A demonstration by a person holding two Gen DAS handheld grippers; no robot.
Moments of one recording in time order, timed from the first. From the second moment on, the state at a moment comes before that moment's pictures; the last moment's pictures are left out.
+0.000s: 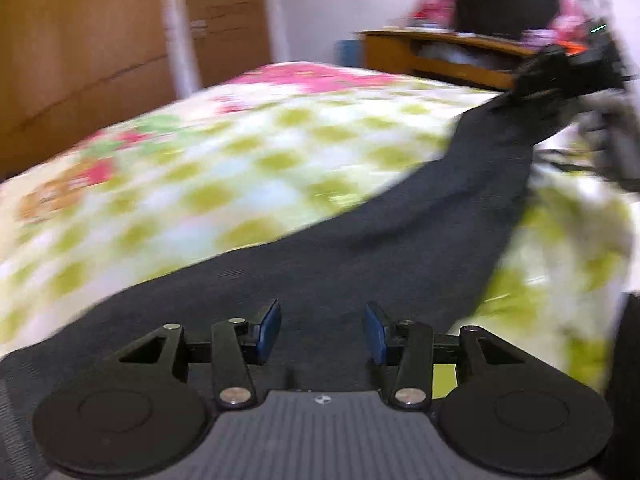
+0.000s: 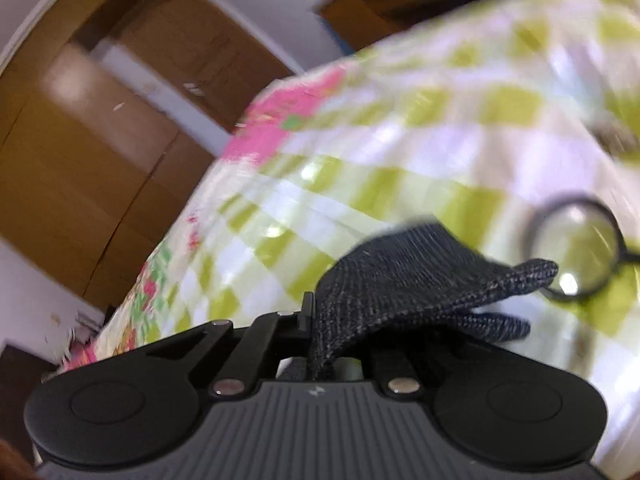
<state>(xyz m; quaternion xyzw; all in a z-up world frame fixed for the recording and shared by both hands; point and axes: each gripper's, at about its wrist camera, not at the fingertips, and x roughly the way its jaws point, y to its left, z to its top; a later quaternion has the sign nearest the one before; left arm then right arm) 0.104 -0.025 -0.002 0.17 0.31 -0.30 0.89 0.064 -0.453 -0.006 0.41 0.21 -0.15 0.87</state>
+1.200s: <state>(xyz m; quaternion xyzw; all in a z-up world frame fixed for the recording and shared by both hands) 0.083 0.211 -0.037 0.07 0.31 -0.05 0.95 0.176 0.011 0.027 -0.01 0.30 0.22 0.93</state>
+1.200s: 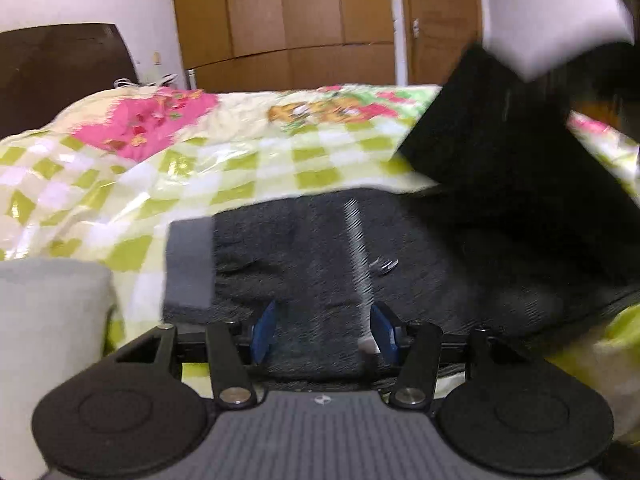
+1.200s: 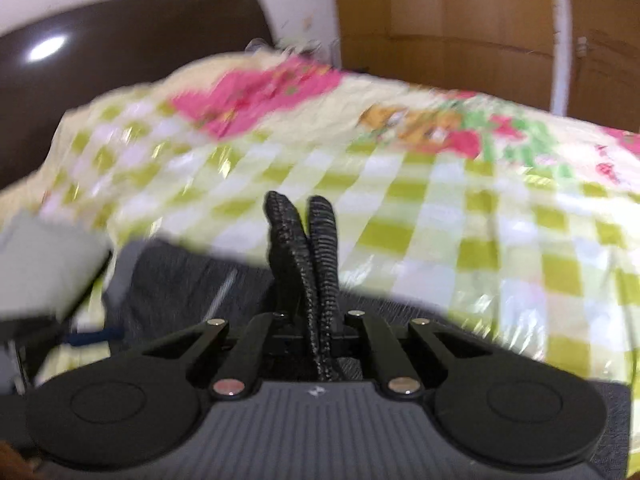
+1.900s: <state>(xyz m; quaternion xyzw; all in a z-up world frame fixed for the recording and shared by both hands) 0.076 0.236 -0.059 -0.02 0.31 -0.06 0.95 0.165 0.186 -0.007 -0.18 0.25 0.33 0.89</state>
